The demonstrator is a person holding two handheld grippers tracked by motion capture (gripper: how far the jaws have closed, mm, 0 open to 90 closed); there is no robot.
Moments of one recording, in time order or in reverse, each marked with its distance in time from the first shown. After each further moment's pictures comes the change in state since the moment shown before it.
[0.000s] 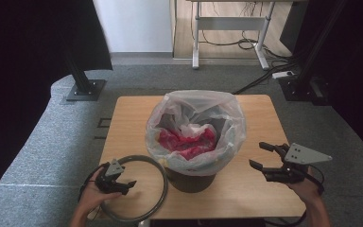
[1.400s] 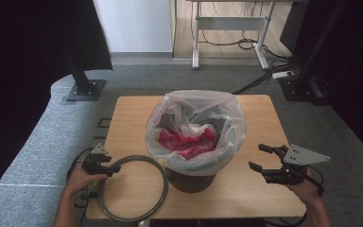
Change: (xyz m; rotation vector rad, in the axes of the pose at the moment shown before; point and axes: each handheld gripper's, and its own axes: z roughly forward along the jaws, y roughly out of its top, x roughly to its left) left arm 0.084 -0.008 0.017 0.105 -0.043 -0.109; right arm 0.002 -0.004 0.000 0.025 0.011 0.001
